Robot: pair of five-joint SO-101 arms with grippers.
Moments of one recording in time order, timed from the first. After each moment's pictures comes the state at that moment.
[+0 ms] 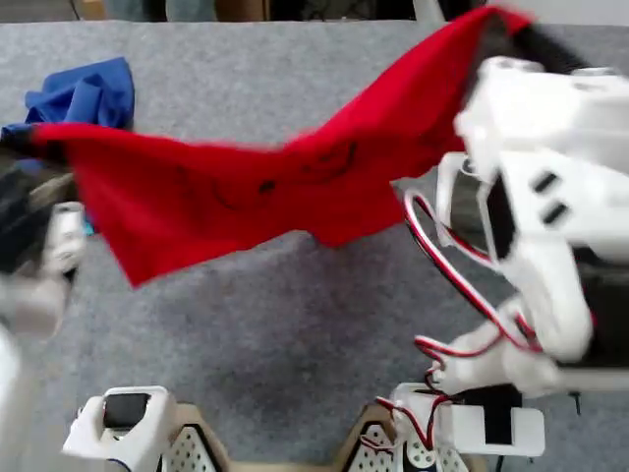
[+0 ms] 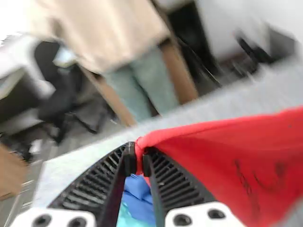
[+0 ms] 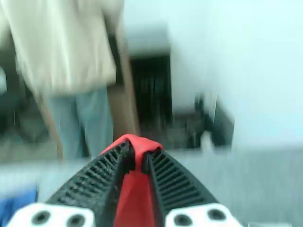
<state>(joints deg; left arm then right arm) -9.9 -38.1 -42.2 99.0 -24.0 2.8 -8.8 -74.6 94.3 -8.6</state>
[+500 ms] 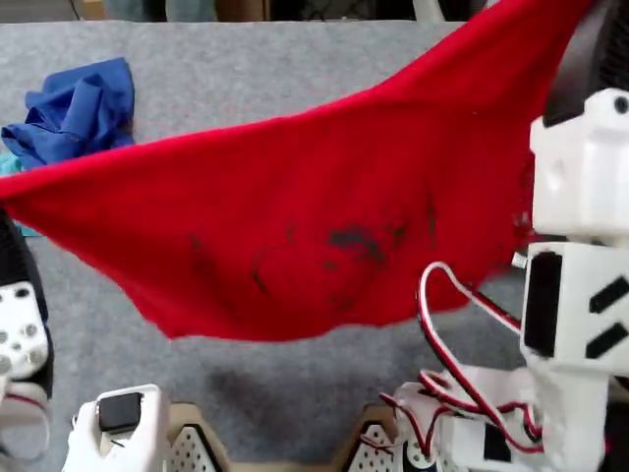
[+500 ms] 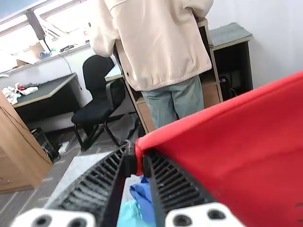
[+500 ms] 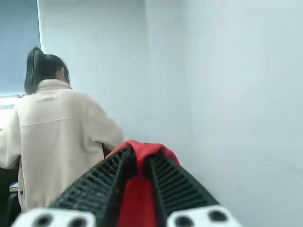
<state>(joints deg) -16.1 -48.1 -38.5 100.6 -19.8 7.0 -11.6 -80.3 81.1 -7.4</state>
